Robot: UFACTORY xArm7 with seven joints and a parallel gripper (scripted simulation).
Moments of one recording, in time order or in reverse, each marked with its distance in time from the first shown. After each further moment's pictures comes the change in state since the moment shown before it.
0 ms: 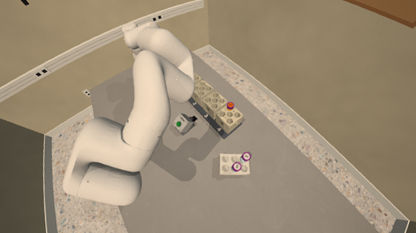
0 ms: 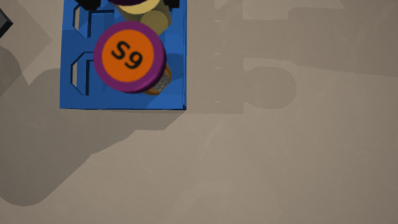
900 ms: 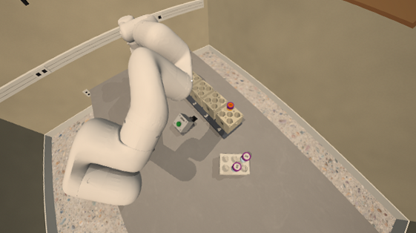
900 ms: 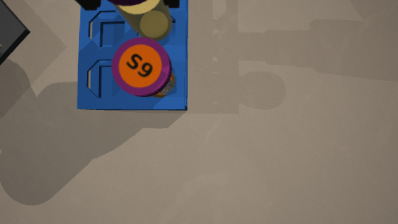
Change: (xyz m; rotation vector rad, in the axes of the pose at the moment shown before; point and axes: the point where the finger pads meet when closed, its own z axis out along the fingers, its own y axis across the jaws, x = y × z) arm 0.000 0.000 -0.032 0.000 0.001 0.000
